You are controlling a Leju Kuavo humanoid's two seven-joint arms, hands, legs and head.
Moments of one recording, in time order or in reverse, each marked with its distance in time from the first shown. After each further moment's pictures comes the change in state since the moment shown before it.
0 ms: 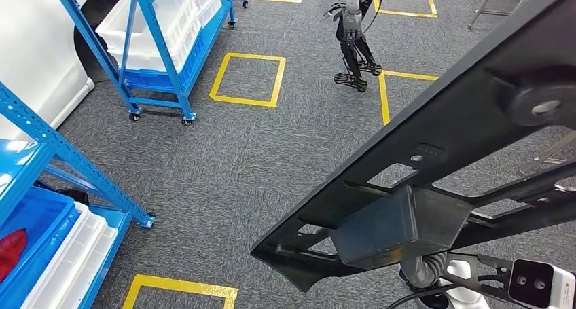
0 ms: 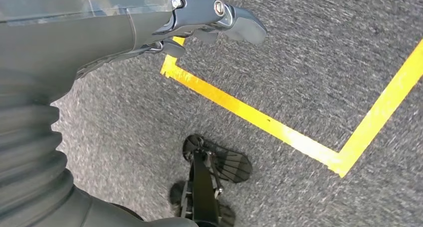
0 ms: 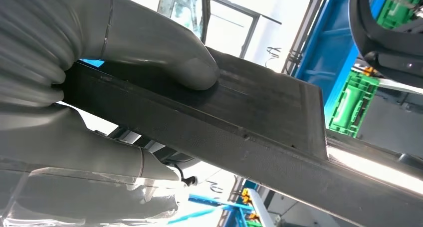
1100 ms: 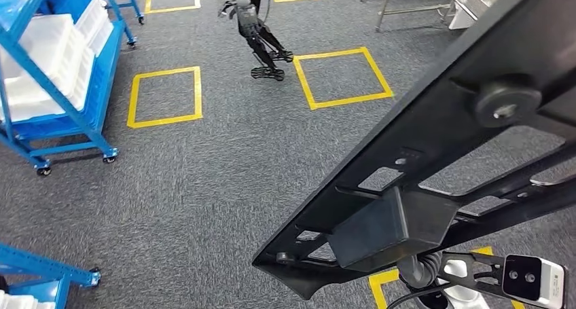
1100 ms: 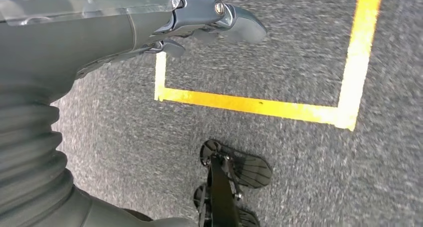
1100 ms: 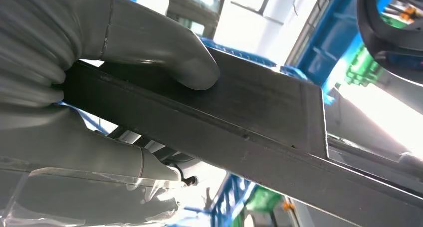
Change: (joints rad) left arm 0.009 -0.001 -0.021 0.000 -0.035 0.006 0.058; right arm 0.012 -0.026 0.015 0.026 -0.022 0.027 -0.001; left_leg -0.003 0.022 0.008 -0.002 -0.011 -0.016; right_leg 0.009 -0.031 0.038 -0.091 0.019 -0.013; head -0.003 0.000
